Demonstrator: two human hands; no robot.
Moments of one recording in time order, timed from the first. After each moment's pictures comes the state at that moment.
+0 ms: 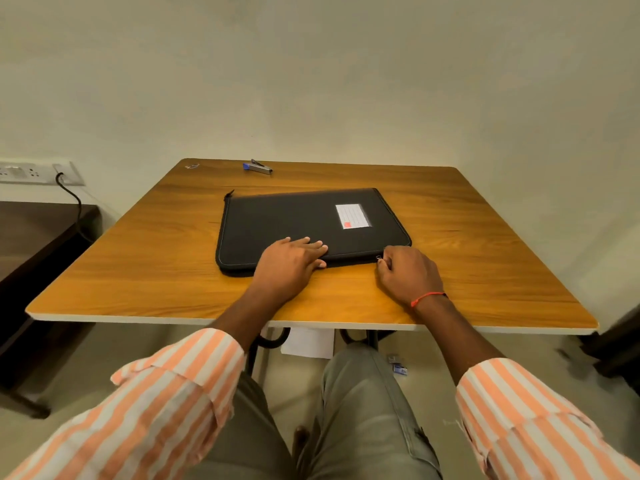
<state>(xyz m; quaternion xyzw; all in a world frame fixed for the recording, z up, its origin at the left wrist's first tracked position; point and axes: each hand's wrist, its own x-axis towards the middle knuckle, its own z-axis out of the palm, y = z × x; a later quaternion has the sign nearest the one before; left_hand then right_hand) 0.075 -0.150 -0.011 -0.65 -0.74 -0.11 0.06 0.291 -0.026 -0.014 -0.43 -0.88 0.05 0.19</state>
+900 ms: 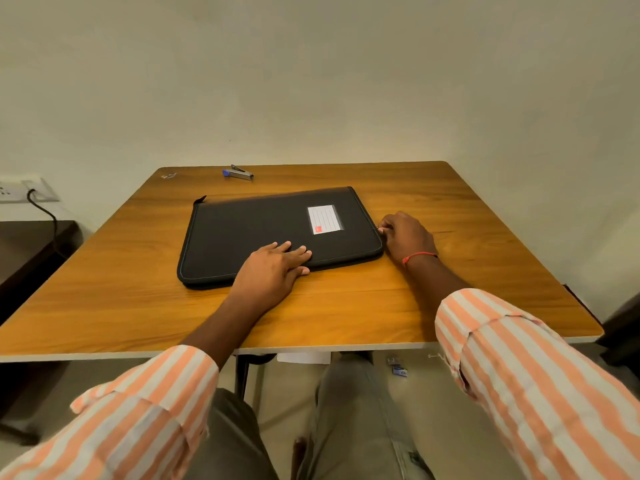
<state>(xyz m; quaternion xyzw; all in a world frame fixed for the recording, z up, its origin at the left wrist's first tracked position) 0.065 -0.129 -0.006 -0.64 -0.76 -0.10 0.01 0.268 0.093 -0.018 -0.47 -0.85 0.08 0.24</state>
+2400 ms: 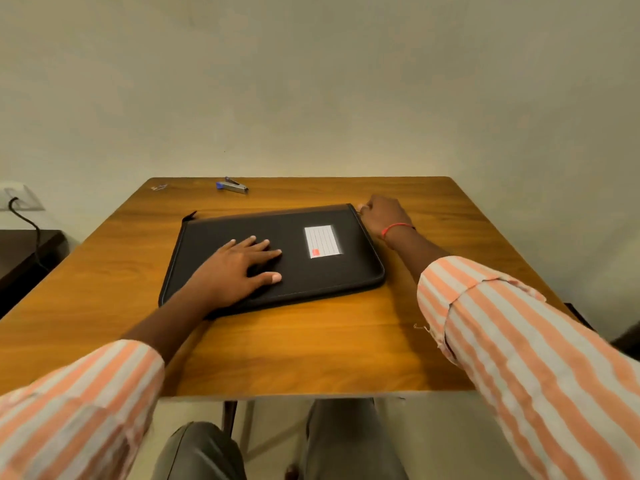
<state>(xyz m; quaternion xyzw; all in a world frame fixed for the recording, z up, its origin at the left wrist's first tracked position) -0.008 -0.113 0.021 -0.63 -0.77 -0.08 -0.09 0.189 0.155 0.027 -0.50 -0.83 0.15 0.18</state>
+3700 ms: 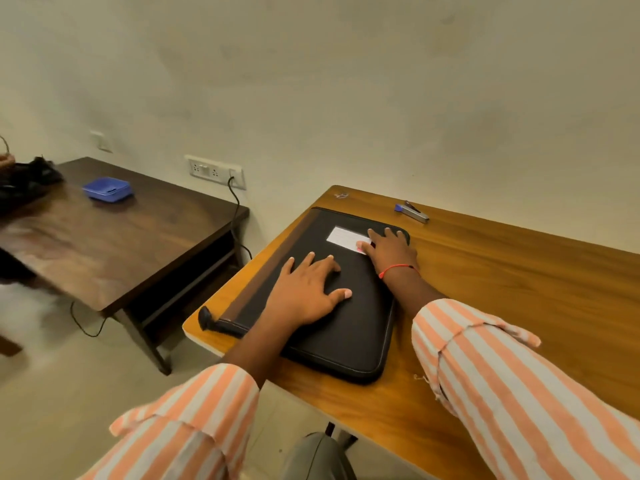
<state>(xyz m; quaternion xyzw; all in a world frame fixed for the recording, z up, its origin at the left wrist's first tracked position) -0.137 -0.226 -0.012 -0.42 -0.90 -0.14 -0.02 -0.117 -0.006 -0.006 -0.33 -0.94 0.10 0.01</state>
